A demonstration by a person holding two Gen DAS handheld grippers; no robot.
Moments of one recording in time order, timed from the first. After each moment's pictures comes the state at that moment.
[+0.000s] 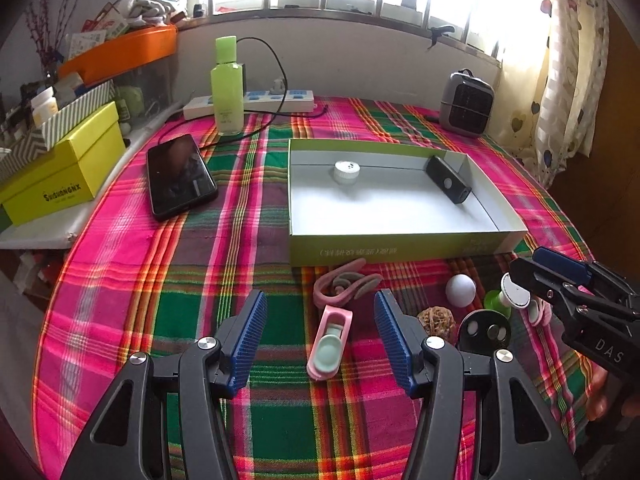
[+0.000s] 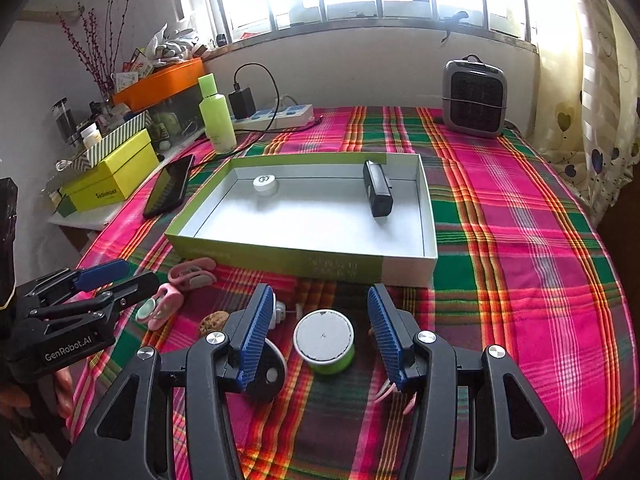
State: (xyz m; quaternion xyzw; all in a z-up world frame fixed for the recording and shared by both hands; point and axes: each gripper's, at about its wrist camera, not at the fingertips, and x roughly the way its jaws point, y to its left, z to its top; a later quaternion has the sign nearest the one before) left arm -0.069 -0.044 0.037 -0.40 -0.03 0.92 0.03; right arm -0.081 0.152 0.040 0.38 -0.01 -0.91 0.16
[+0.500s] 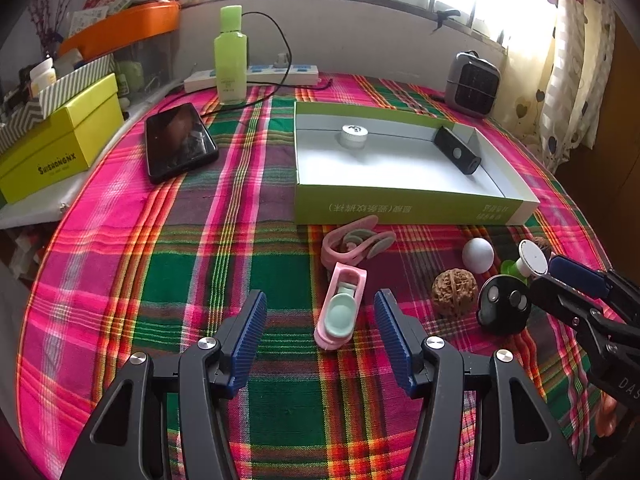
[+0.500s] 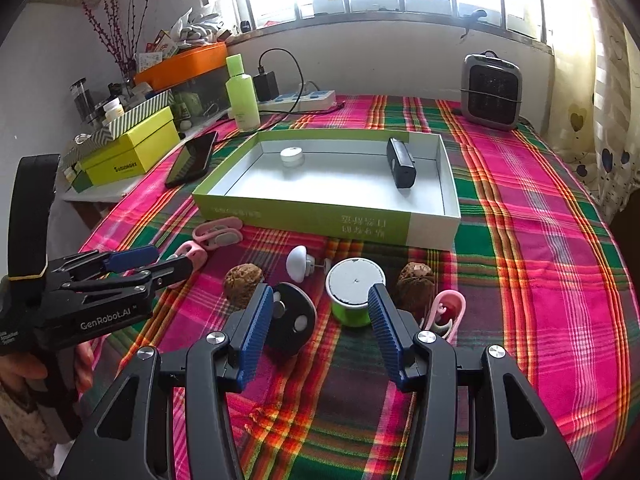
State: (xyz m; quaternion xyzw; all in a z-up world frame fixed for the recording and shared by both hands) left arm -0.067 -0.048 0.010 -0.42 -0.03 0.90 0.03; right arm -0.055 0.143 0.027 0.38 0.00 -0.91 0.18
